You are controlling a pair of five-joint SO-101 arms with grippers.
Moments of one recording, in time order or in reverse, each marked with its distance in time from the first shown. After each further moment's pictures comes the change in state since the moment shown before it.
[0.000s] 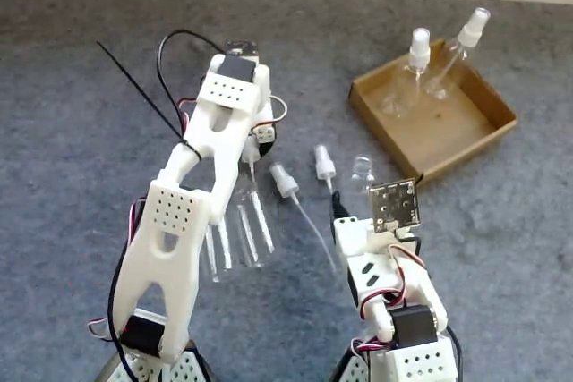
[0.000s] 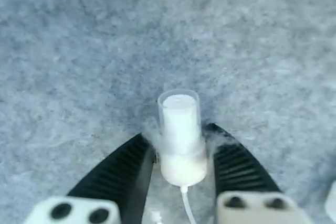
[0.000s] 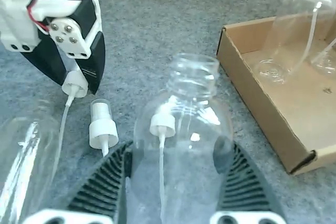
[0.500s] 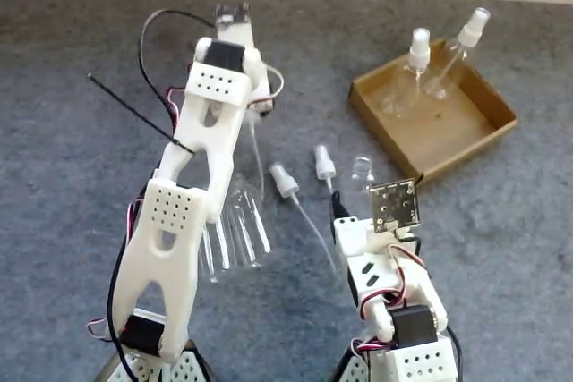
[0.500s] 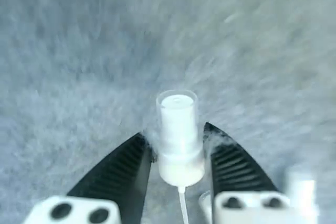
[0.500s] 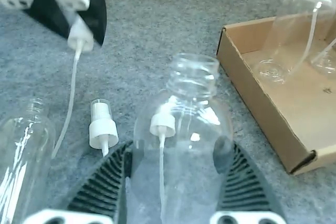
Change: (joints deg) left arm -0.3 0.2 -16.4 -0.6 -0.4; right arm 0.0 0.0 0.0 0.0 0.0
